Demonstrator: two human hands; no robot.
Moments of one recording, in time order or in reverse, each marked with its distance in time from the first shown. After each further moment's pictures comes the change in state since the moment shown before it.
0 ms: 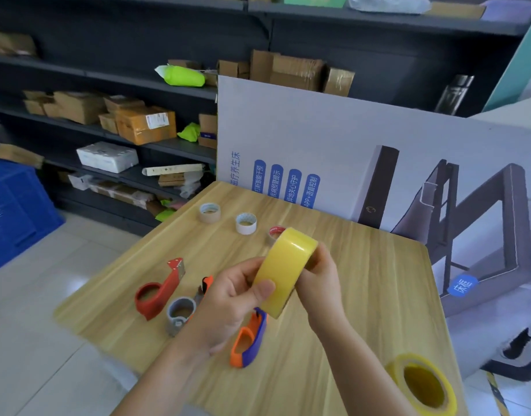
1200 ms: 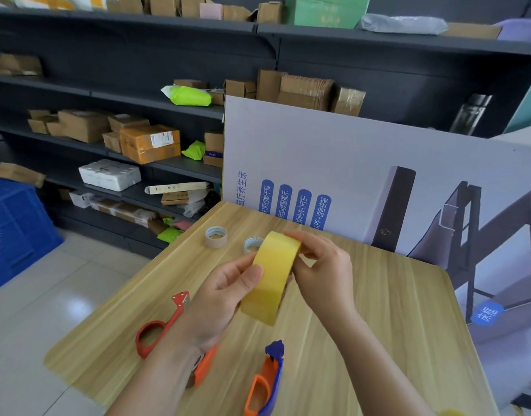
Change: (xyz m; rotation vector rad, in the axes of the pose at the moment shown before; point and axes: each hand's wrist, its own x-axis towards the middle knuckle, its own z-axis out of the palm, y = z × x) left_hand 0.063 0.028 -0.060 -0.097 -0.044 -0.062; right_hand 0.068 -0.036 0.040 -0.483 0.091 -0.533
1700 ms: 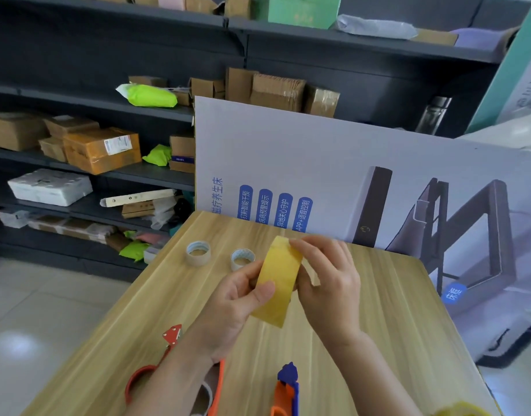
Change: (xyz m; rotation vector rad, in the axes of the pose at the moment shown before) left_hand 0.052 0.010 -0.062 -0.030 -0.203 -0.014; right_hand 0.021 -0.011 0.050 -0.337 0.302 -0.313
